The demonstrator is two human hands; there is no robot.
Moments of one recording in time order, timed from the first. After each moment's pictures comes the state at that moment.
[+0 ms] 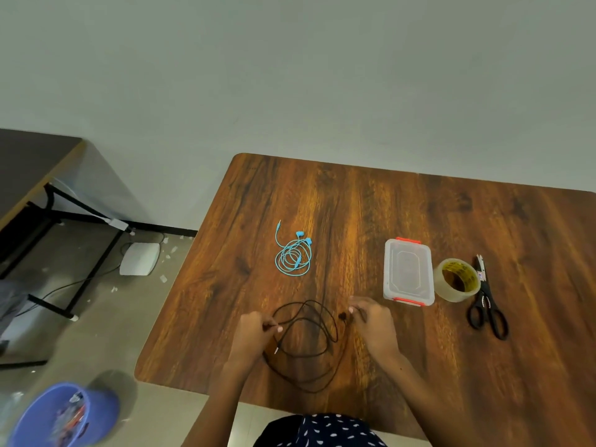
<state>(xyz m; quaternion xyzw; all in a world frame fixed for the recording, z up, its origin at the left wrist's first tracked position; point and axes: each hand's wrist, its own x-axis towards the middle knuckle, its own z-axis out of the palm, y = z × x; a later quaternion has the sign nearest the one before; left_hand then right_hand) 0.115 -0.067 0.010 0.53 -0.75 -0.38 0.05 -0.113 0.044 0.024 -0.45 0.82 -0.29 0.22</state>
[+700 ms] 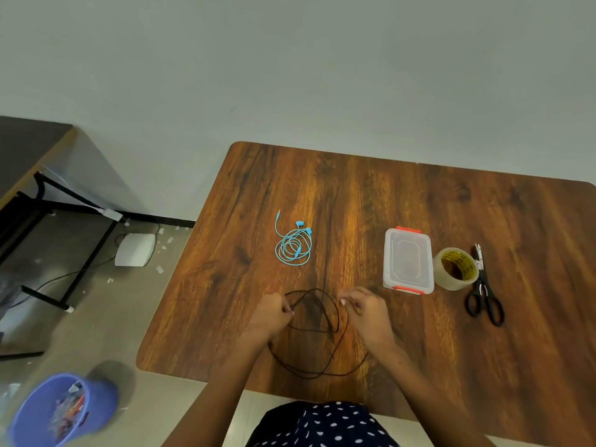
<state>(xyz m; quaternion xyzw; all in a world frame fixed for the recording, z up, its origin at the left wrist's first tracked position) 0.086 -0.074 0.011 0.51 -0.76 -0.39 -0.04 -0.092 0.046 0.032 -0.48 0.78 -0.35 0.21</state>
